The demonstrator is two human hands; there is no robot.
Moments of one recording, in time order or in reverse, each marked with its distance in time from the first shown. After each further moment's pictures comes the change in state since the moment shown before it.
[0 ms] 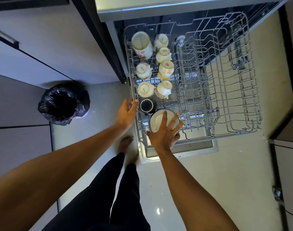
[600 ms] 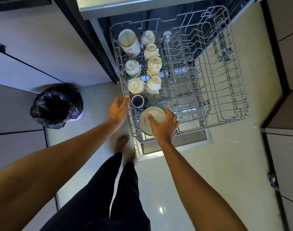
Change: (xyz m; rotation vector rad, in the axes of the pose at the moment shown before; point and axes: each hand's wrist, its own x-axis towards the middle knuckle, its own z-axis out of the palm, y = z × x) left_hand 0.000 -0.002 0.003 -0.058 0.014 -0.024; right_hand 0.003 0.022 -0.029 0.525 0.060 0.167
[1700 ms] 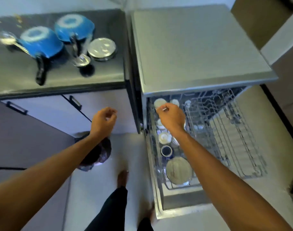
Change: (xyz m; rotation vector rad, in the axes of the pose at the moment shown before) left_hand -0.001 0.129 -0.242 0.307 0.364 0.509; right_hand -0.012 -0.280 -0.078 0.113 -0.068 -0.502
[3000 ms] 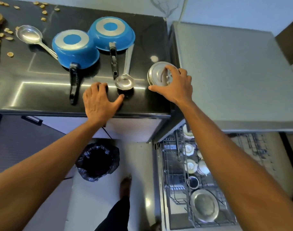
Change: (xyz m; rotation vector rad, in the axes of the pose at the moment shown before) left_hand 0.193 -0.077 -0.105 0.505 0.236 0.065; right_hand 0.154 -0.208 0.094 -0.341 -0.005 -0.298
